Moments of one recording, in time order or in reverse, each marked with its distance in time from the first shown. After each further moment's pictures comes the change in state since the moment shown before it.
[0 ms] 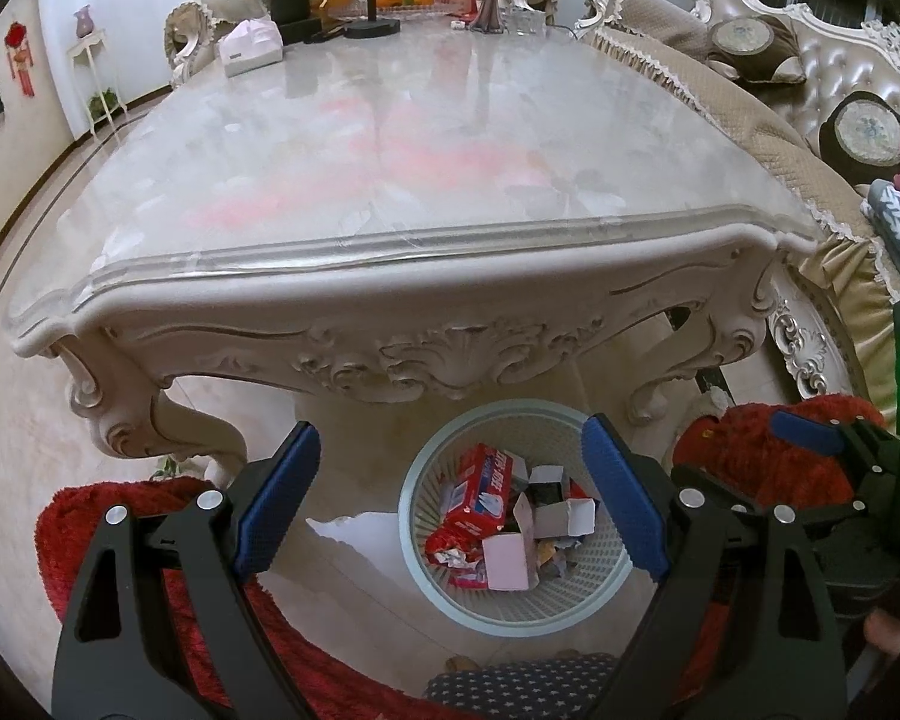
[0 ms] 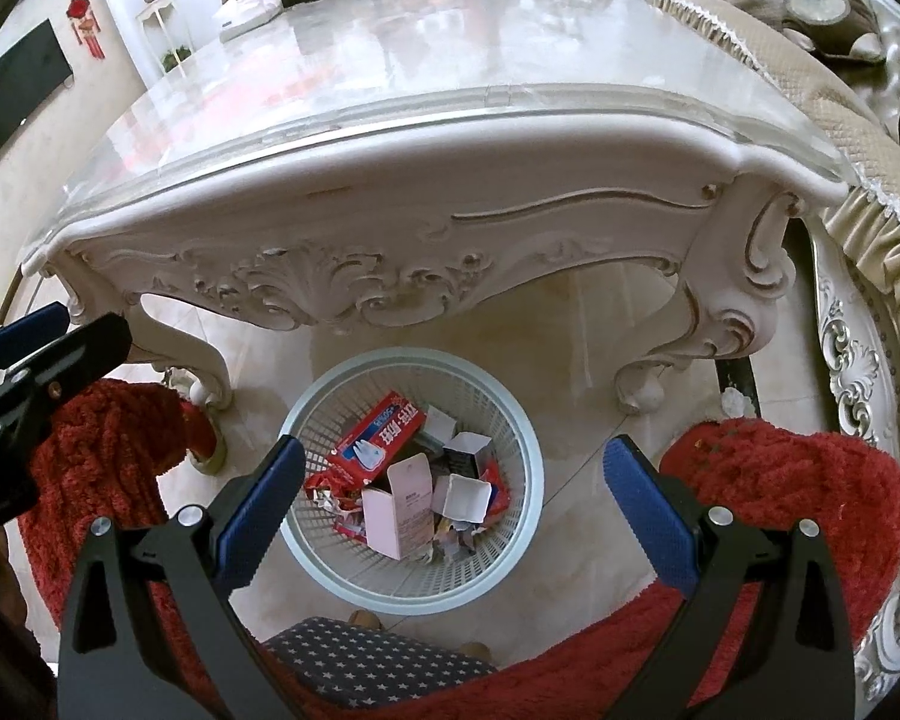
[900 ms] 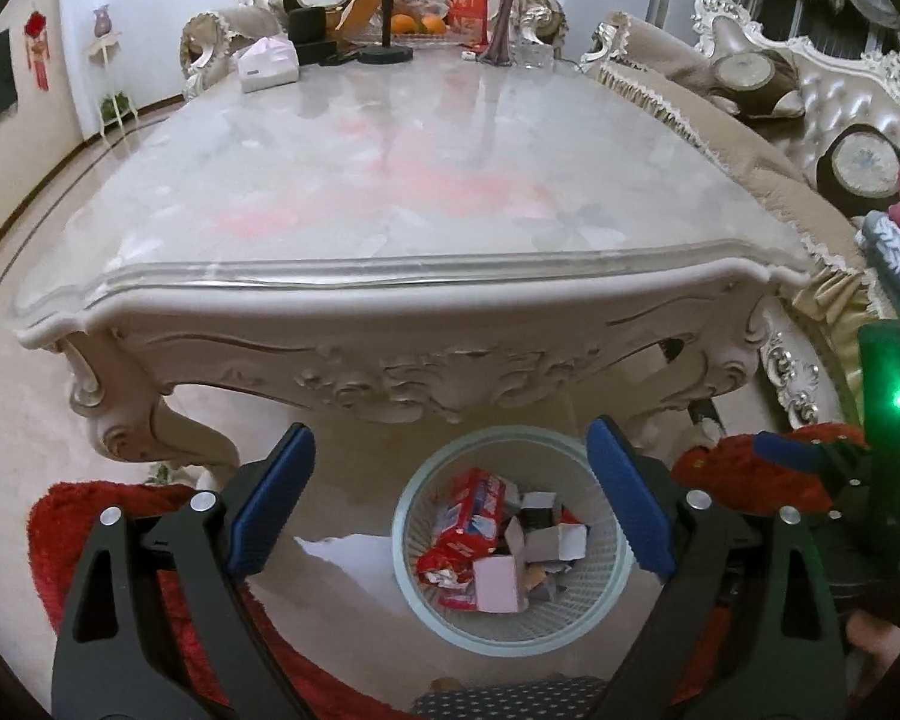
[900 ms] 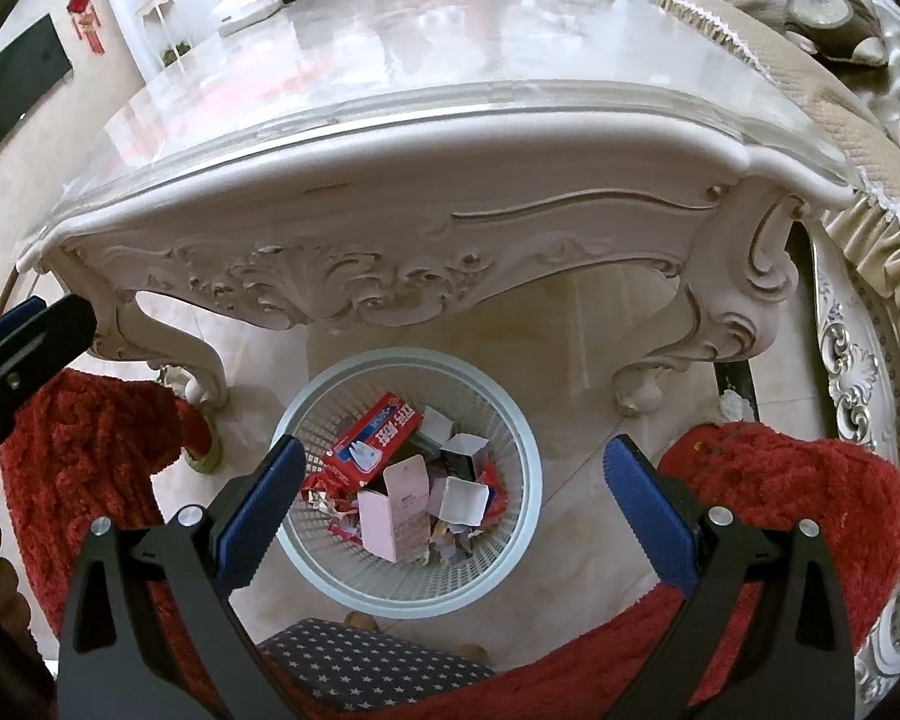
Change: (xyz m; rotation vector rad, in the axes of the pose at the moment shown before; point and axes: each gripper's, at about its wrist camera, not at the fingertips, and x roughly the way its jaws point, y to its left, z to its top) left arm -0.010 0.004 -0.004 -0.044 -0.082 -0.022; right arm 0.005 0.002 0.001 -0.008 0.002 -0.010
